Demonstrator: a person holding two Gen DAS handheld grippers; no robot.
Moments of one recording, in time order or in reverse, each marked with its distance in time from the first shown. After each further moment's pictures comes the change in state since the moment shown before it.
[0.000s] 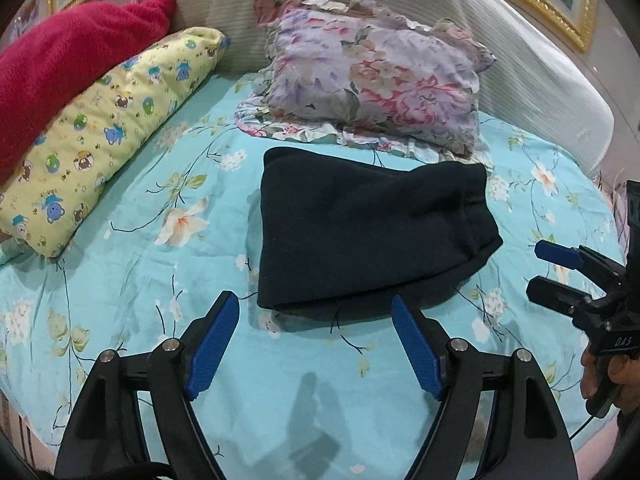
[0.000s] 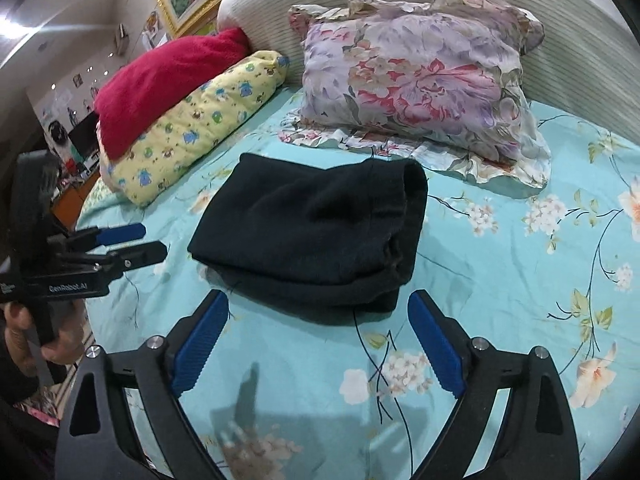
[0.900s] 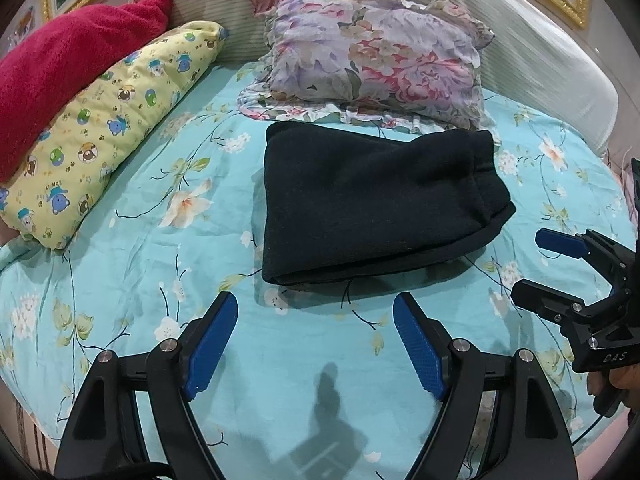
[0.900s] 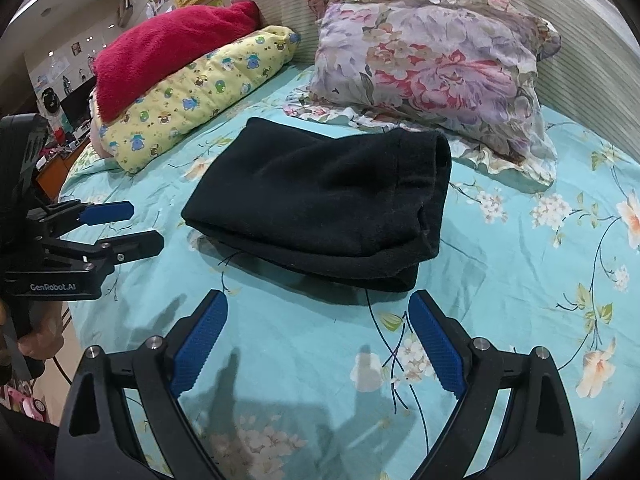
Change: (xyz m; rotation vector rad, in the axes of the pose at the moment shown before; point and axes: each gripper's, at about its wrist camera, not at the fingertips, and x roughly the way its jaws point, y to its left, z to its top) left arm 0.013 -0.001 -0.016 0.044 0.026 0.042; right arm 0.020 0.025 -0.018 -0.066 0.039 -0.074
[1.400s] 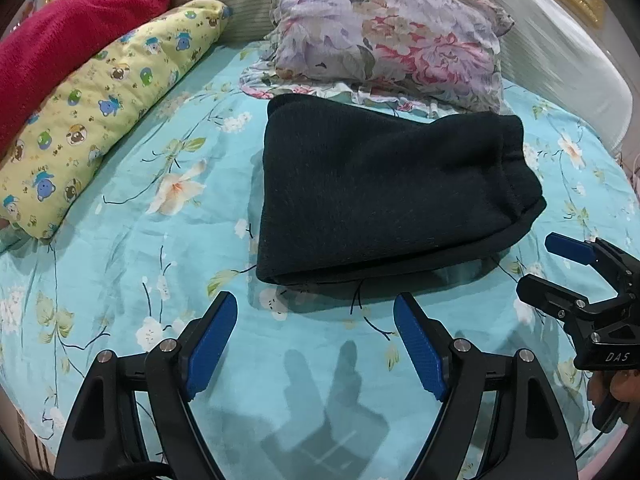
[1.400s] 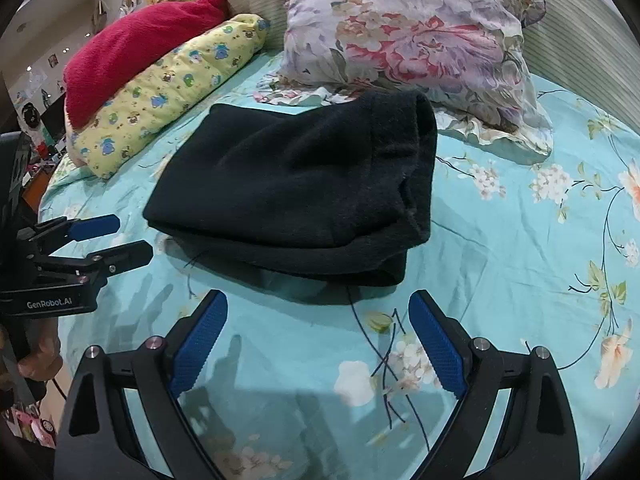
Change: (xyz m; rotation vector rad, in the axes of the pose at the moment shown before) left arm 0.038 0.000 0.002 -0.023 0.039 0.022; right arm 0.029 -0.016 -0.004 0.070 0.030 -0.037
